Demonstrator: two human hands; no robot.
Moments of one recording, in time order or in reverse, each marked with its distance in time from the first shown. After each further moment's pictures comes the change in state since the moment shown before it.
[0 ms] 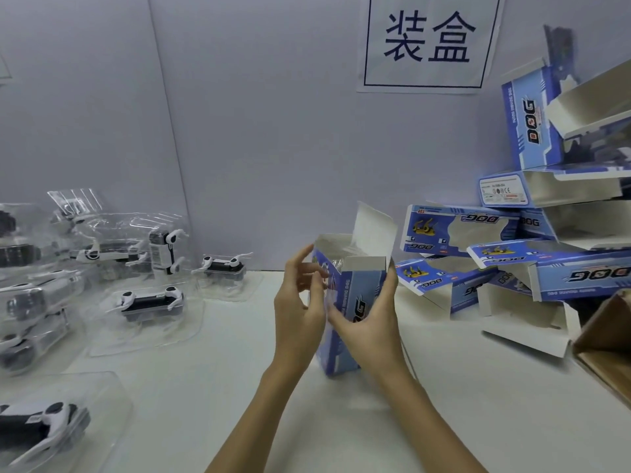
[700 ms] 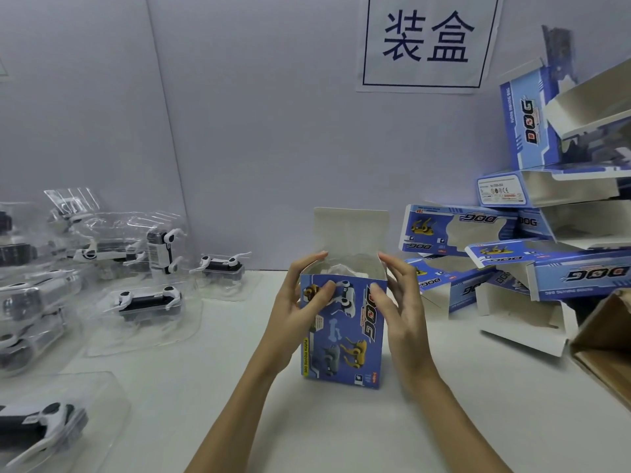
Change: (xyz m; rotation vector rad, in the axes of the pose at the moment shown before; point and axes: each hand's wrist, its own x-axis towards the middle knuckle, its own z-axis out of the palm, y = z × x) left_hand 0.006 -0.002 -0.021 -0.340 -0.345 -0.293; right_hand 0.003 -0.006 -0.037 0.205 -0.014 -0.109
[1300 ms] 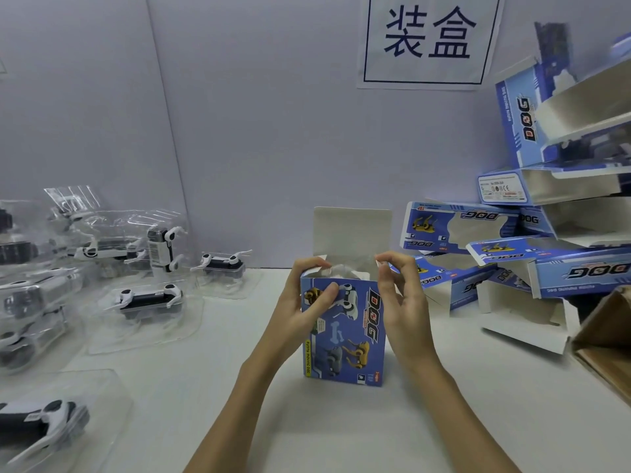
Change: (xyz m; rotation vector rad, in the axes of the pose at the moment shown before) left_hand -0.001 -0.001 -0.006 0.102 -0.047 0.007; right_hand 0.010 -0.011 0.005 -0.115 0.065 0.026
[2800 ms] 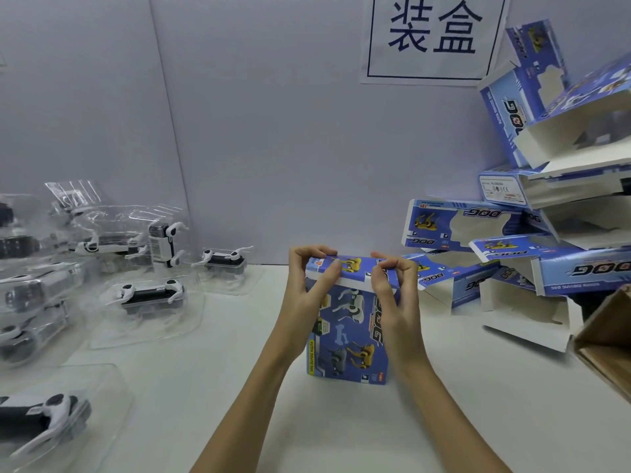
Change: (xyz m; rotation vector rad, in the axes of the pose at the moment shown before) left_hand 0.009 0.010 0.019 -0.249 0.116 0.026; right_hand -0.007 0.008 0.012 0.182 -0.002 0.050
